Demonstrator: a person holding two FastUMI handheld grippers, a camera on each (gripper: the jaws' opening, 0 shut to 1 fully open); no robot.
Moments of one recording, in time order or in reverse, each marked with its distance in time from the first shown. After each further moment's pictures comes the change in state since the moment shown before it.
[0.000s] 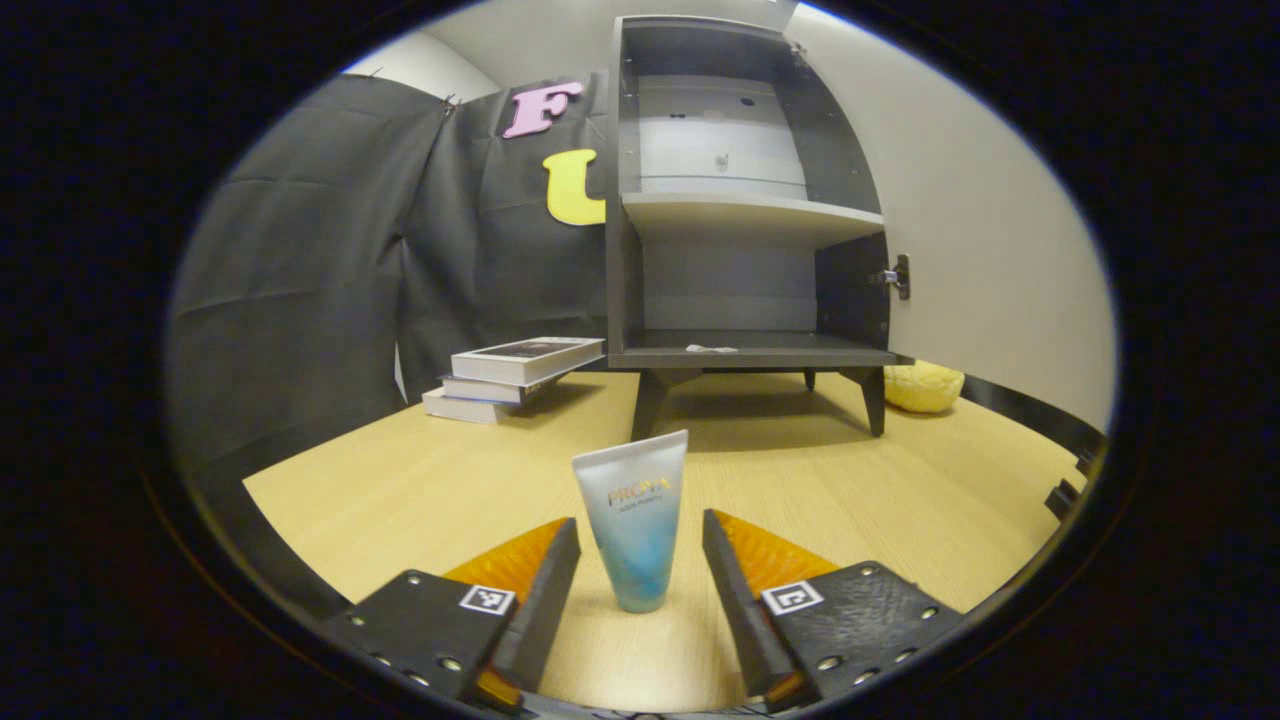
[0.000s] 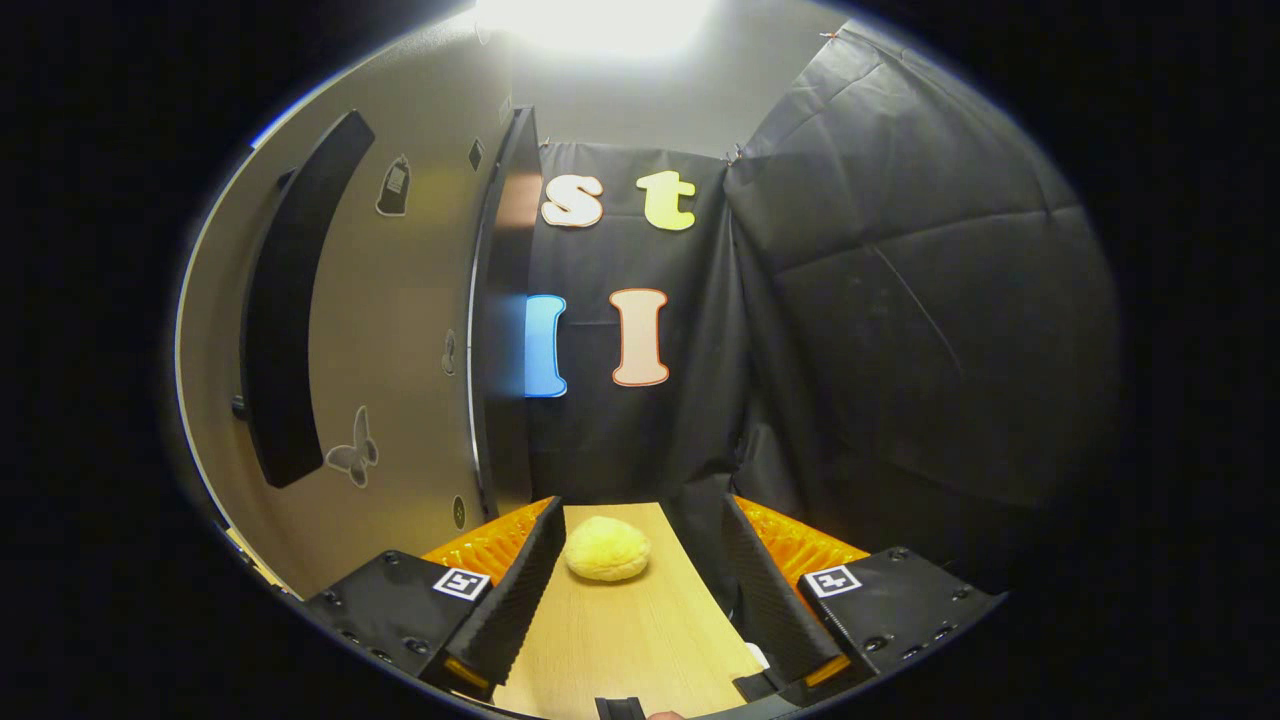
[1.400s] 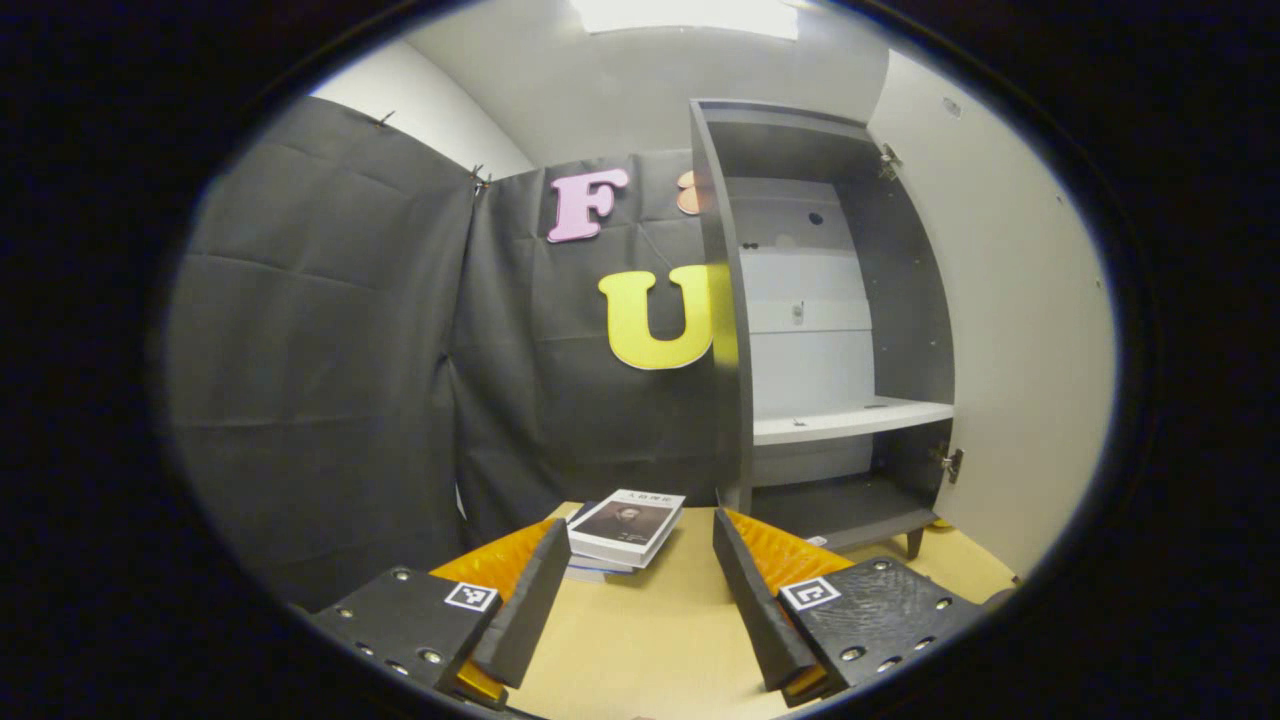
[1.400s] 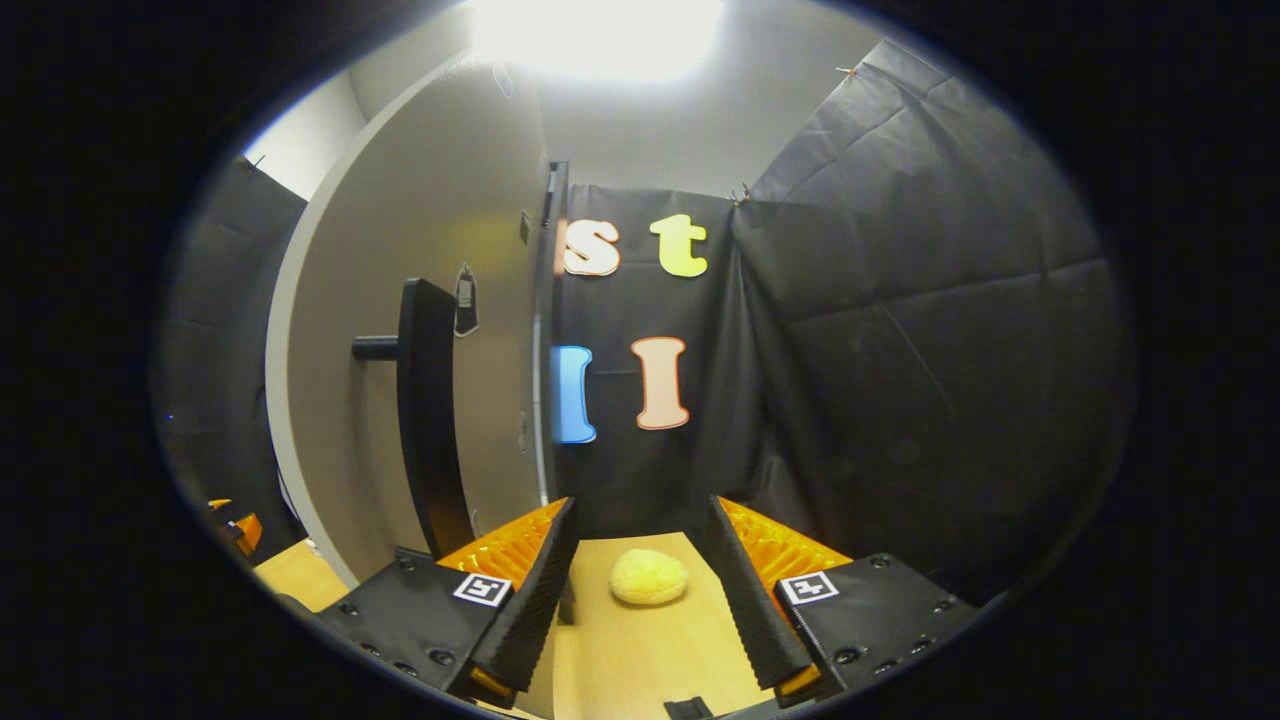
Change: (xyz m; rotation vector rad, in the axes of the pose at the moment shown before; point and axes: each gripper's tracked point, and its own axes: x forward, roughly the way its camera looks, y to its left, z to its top) left arm -0.035 0.161 0.252 0.017 -0.231 0.031; right arm -0.052 0.097 0.069 0.024 -0.095 0.006
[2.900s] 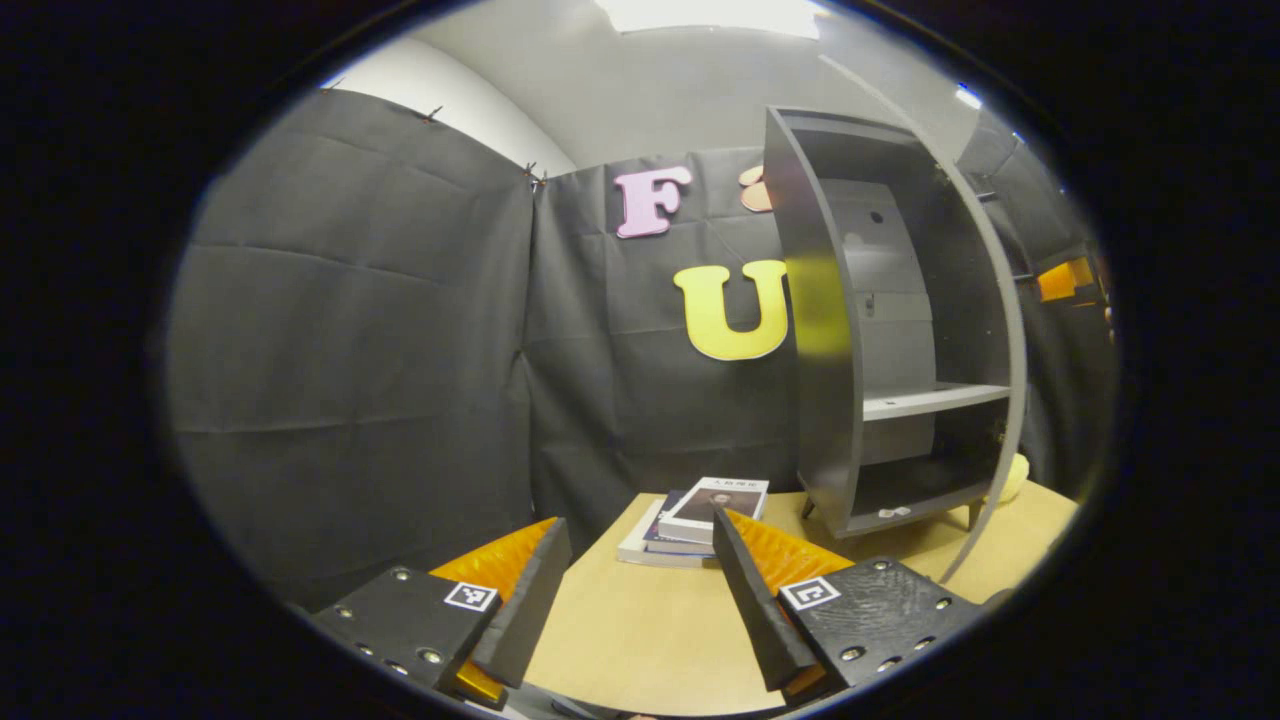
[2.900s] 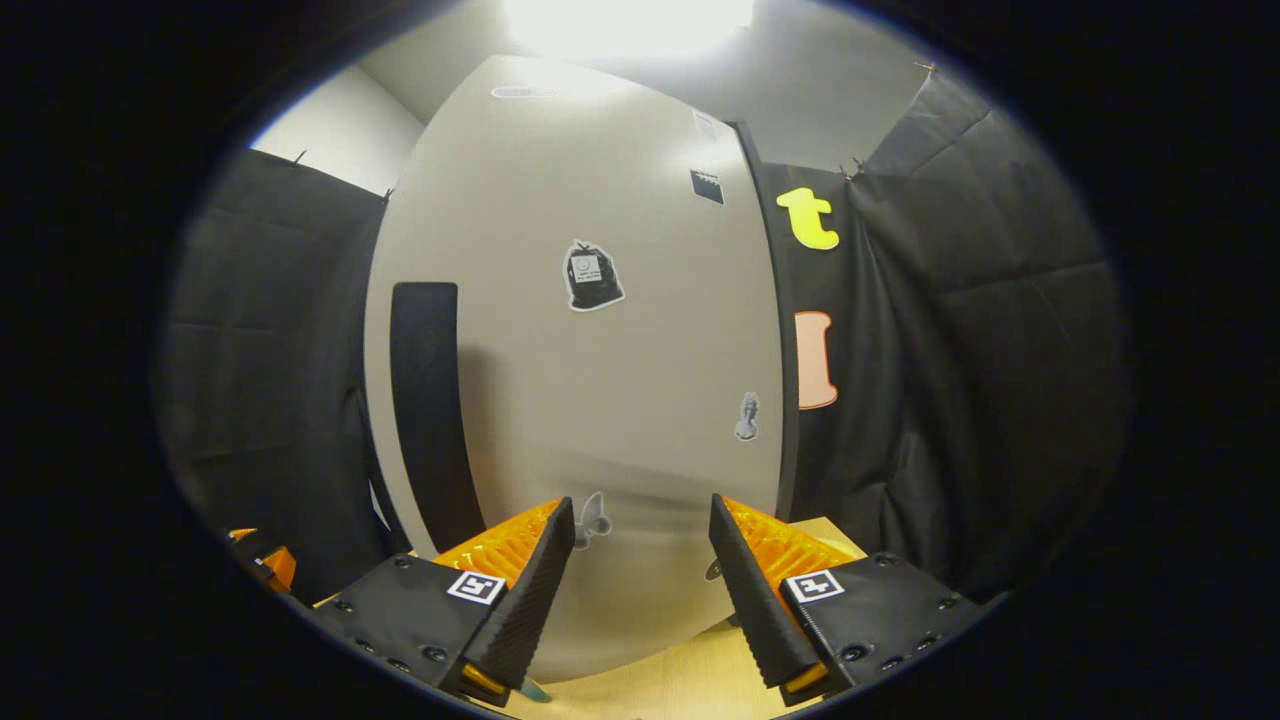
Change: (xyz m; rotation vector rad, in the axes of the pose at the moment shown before) left arm -0.041 0.140 -0.015 0.010 0.012 0.129; right arm 0.044 0.217 -0.018 0.043 0.047 0.240
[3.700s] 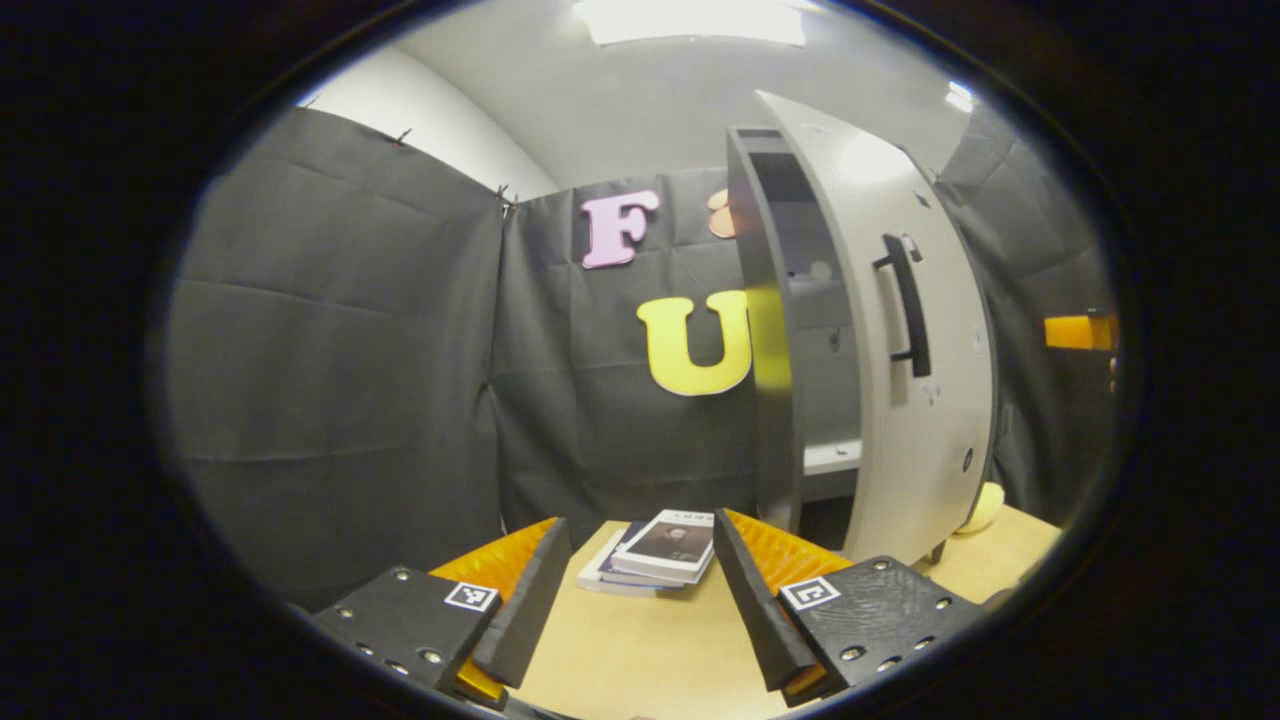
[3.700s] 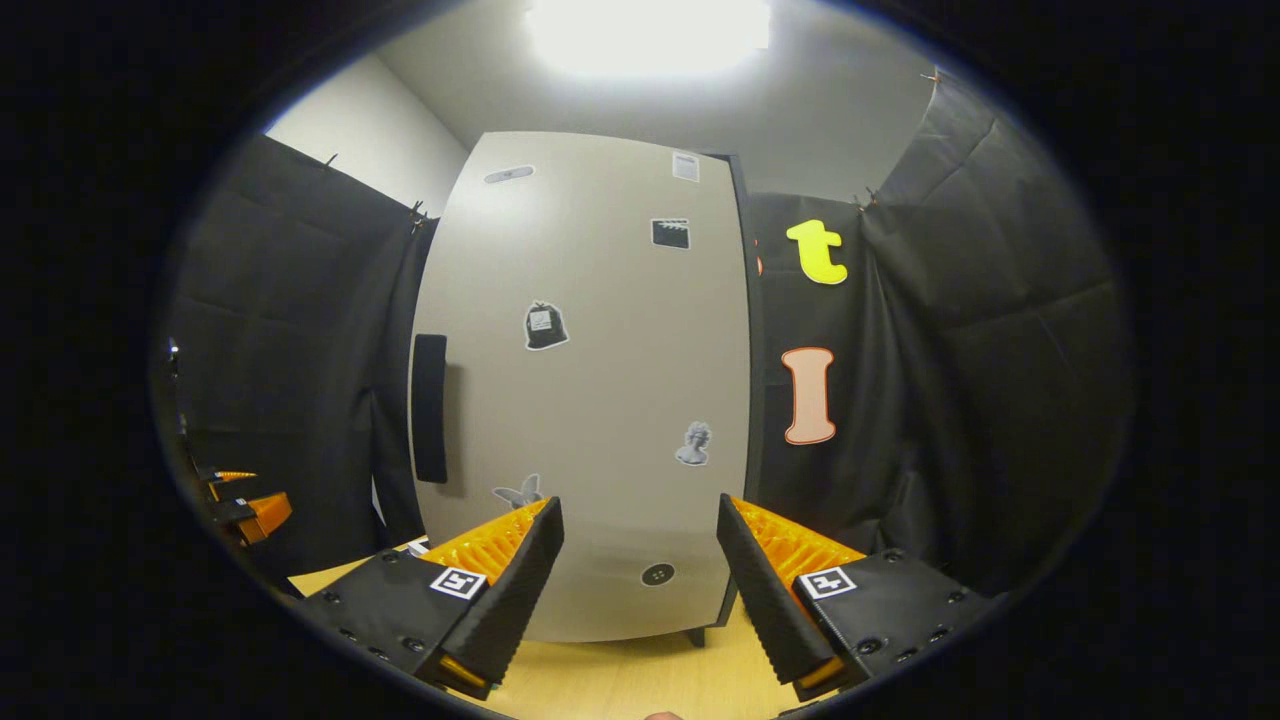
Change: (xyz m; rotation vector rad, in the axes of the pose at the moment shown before) left arm -0.004 -0.096 0.082 0.007 -0.068 -0.049; right arm -0.028 -0.072 0.014 -0.088 -0.091 0.039
